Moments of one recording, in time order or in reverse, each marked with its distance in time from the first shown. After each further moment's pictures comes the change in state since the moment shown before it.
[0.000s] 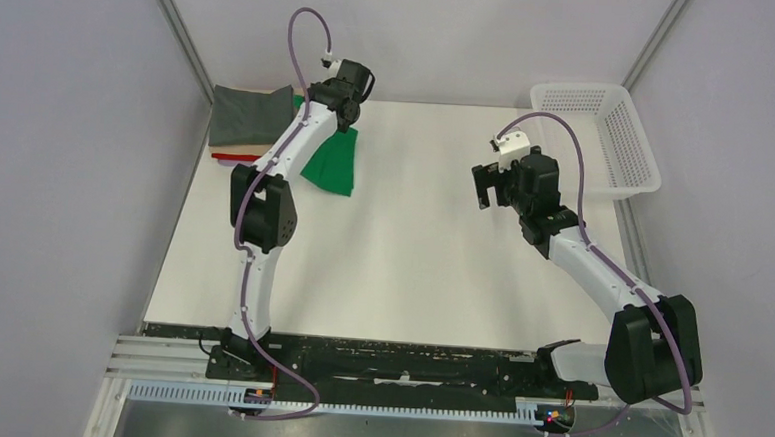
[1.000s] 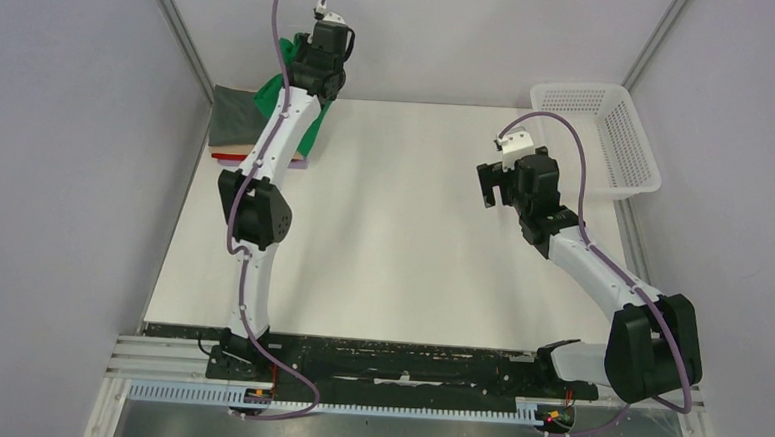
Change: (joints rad) left arm 0.066 0.008 0.216 0.220 -0.041 0.448; right arm 0.000 0.002 0.000 -0.005 0.122 -0.021
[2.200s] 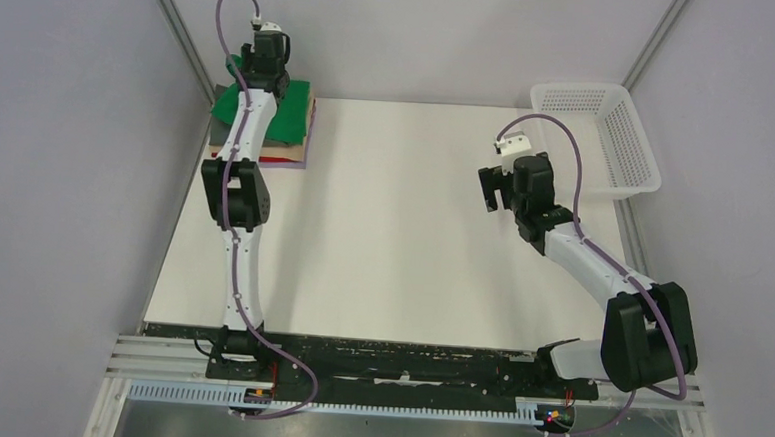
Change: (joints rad) left arm 0.282 0.180 0.047 0.213 0.138 0.014; right arm 0.000 0.053 0.000 -0.034 0.089 0.009
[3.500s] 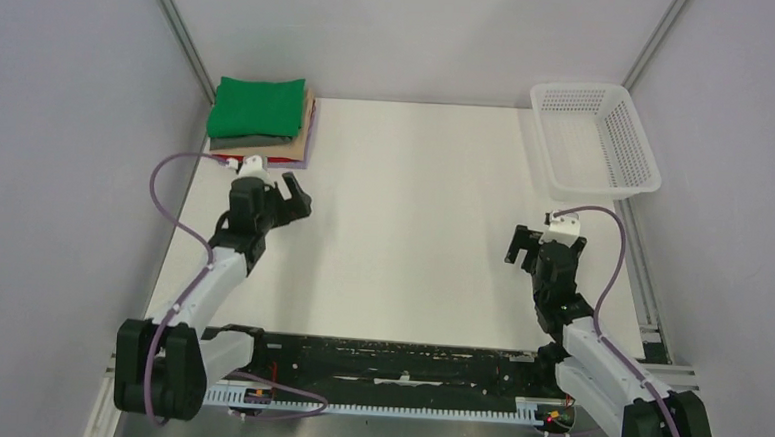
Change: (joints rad) left arm -0.050 -1.287 -1.774 0.465 0.661 -0.678; right arm -0.044 -0.500 -0.624 0.239 0.127 0.365
